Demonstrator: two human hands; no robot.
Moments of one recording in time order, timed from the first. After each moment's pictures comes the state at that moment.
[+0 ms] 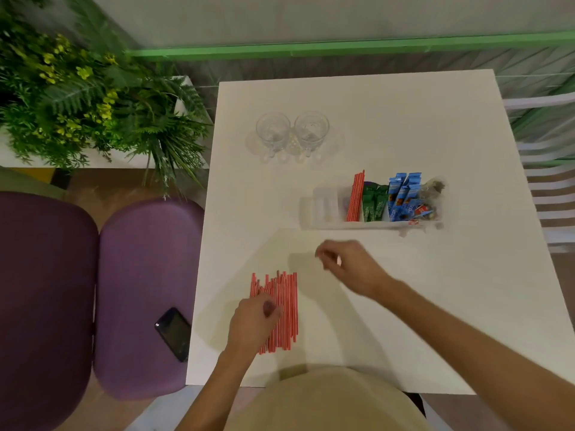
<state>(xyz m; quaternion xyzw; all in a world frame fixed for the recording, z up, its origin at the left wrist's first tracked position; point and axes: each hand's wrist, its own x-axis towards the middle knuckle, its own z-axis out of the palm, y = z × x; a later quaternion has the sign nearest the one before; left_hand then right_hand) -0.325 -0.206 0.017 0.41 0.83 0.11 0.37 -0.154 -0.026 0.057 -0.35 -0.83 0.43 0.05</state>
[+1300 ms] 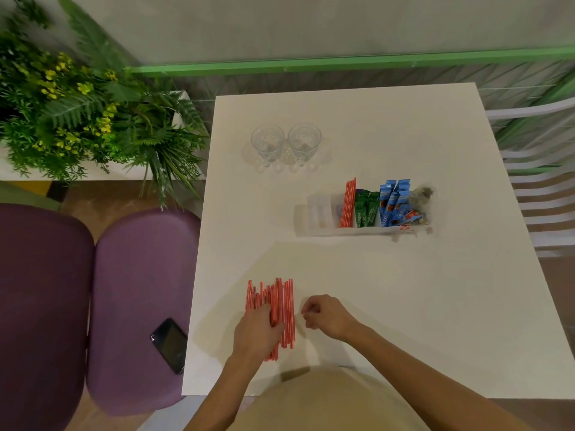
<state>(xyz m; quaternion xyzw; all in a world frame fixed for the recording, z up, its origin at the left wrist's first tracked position) -0.310 -0.204 0.010 0.44 0.82 0.01 0.37 -0.154 -0.105 -0.013 -0.48 -0.63 0.59 -0.11</state>
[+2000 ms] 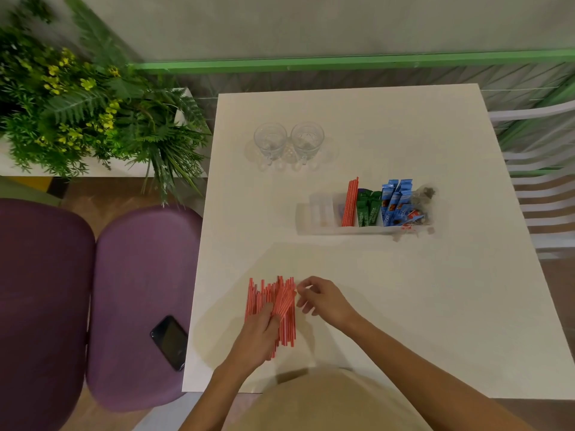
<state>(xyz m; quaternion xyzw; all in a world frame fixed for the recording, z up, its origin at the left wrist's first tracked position) -0.313 -0.218 0.023 0.39 0.74 0.21 0.50 -0.169 -0.095 0.014 -0.51 -0.55 0.67 0.01</state>
